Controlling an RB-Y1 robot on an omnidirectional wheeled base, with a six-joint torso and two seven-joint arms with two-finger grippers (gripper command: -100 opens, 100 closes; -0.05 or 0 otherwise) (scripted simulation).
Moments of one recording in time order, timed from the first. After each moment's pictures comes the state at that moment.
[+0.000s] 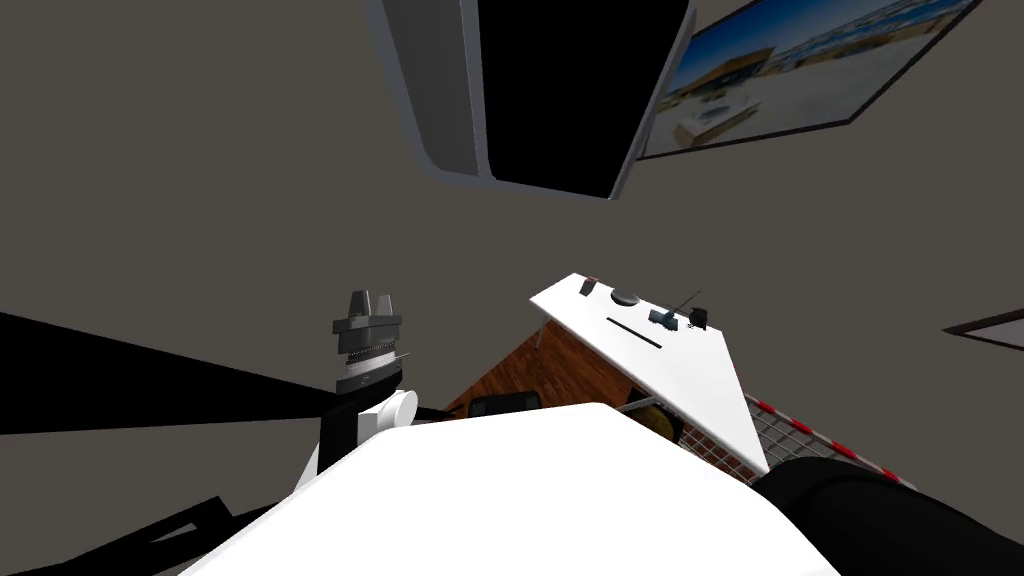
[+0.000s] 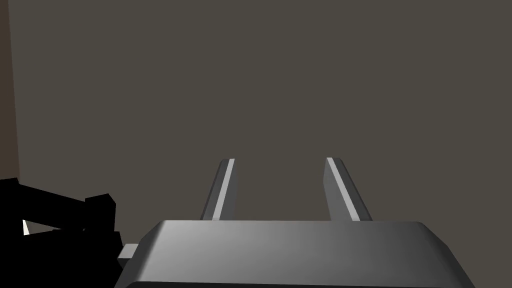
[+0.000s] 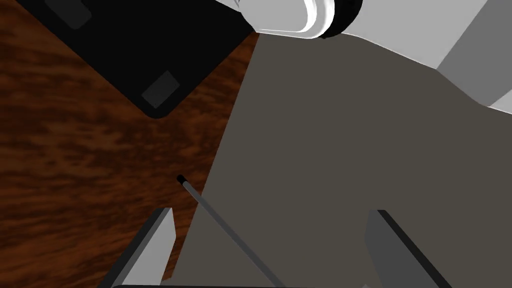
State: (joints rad) left arm 0.54 0.00 0.03 -2.29 0.12 -0.51 -0.04; right arm 0.98 -0.76 0.44 -1.30 0.26 -0.74 0.08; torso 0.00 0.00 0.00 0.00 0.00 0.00
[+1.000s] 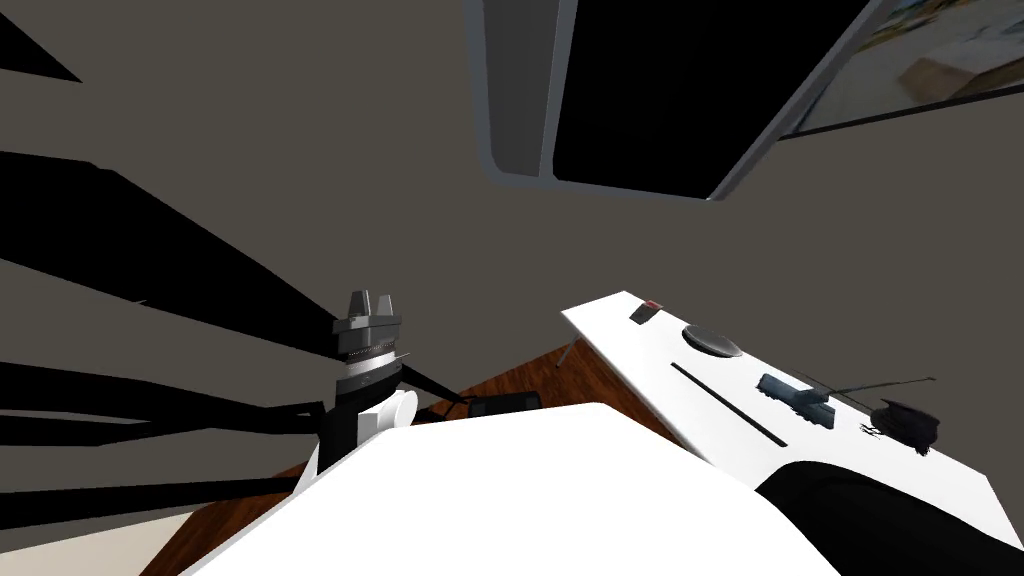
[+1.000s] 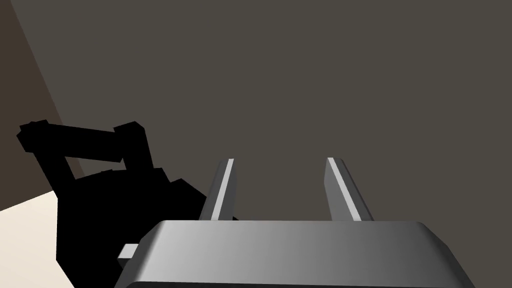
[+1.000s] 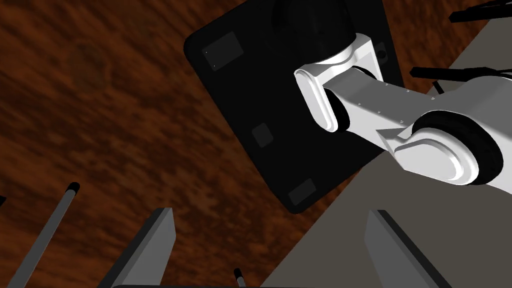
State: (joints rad) left arm 0.54 0.00 0.03 -2.29 0.12 -0.51 -0.04; right arm 1.09 -0.94 0.56 -1.03 0.30 -0.72 0.08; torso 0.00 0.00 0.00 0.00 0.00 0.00
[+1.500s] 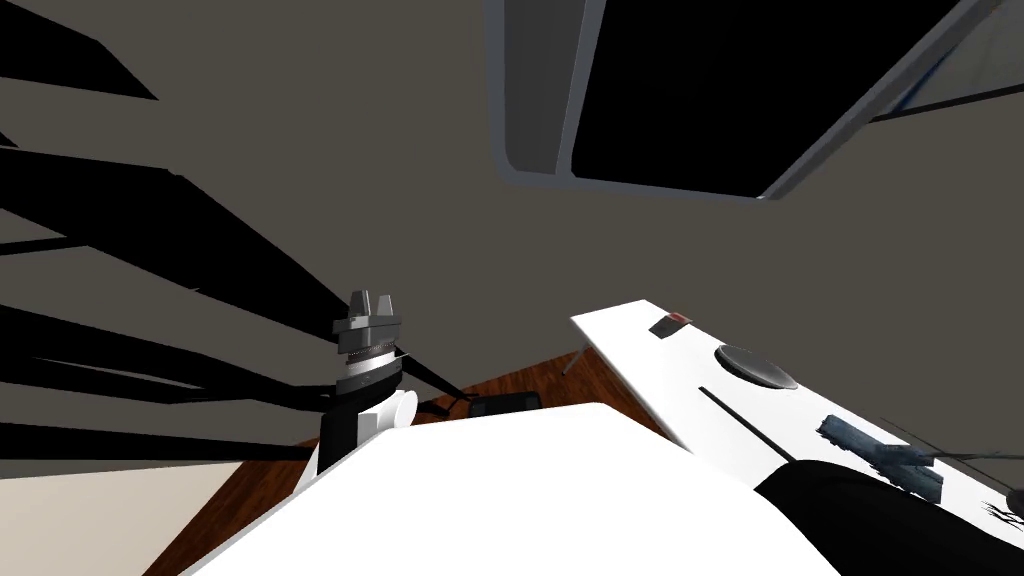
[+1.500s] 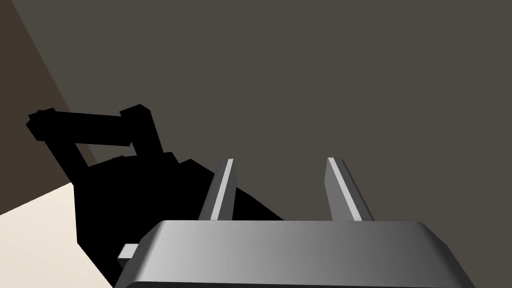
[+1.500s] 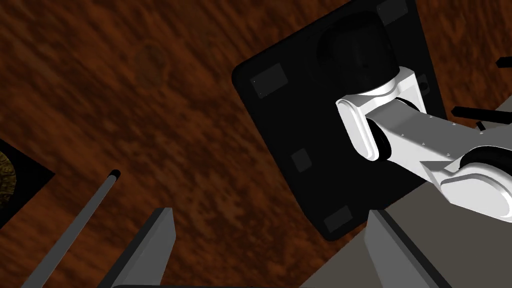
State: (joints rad) left arm 0.54 0.00 0.03 -2.29 0.12 -0.51 -0.04; right arm 1.06 -0.96 0.61 -0.89 0.32 -0.73 0.07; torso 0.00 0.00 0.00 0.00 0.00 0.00
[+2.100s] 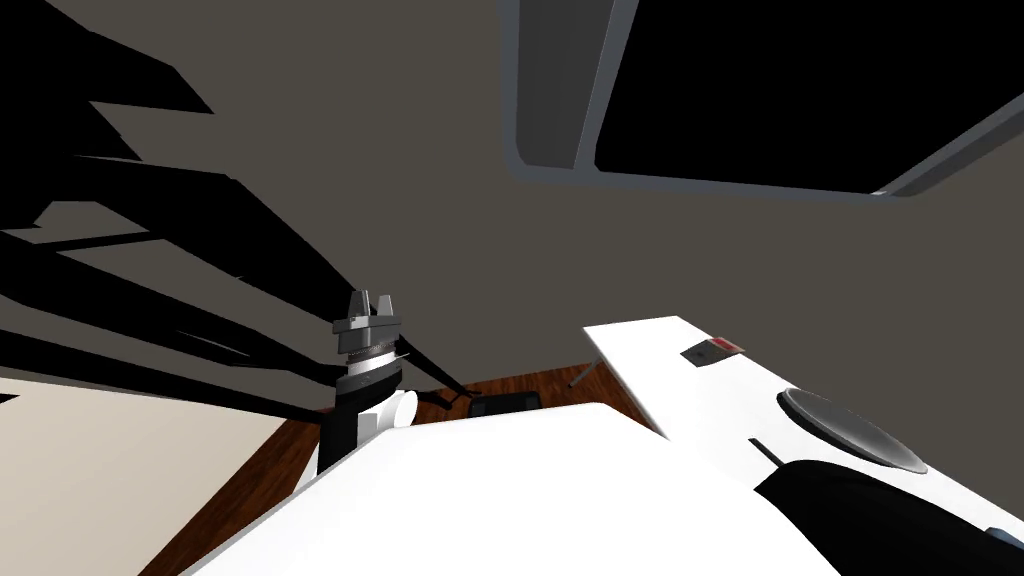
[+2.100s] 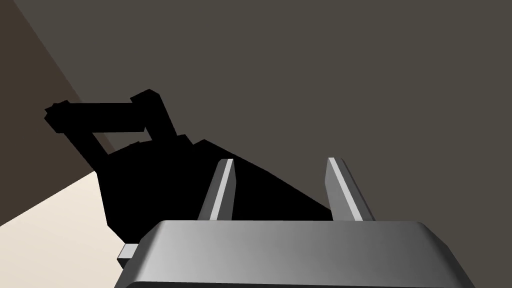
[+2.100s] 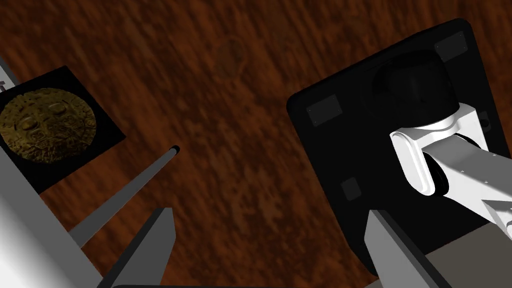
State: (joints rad) left arm 0.54 0.00 0.03 -2.29 0.12 -0.51 -0.04; right arm 1.06 -1.01 0.65 -0.78 0.32 -0.71 0.06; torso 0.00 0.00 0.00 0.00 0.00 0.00
